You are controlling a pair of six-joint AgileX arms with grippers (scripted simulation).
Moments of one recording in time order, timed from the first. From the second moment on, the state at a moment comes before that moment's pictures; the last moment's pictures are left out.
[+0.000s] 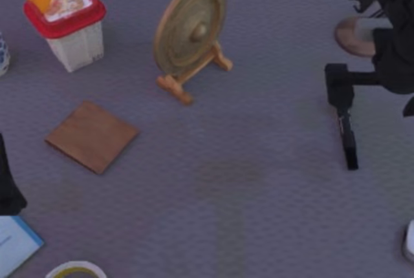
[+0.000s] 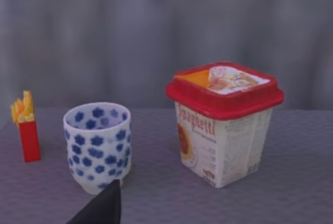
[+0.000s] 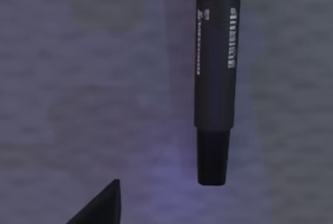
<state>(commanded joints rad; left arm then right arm) 0.00 0.00 0.00 0.00 0.00 0.00 0.27 1.85 1.41 -0.97 0.03 0.30</state>
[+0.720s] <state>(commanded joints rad) 0.00 0.00 0.00 0.00 0.00 0.00 0.29 2.00 1.52 -1.02 0.03 0.32</state>
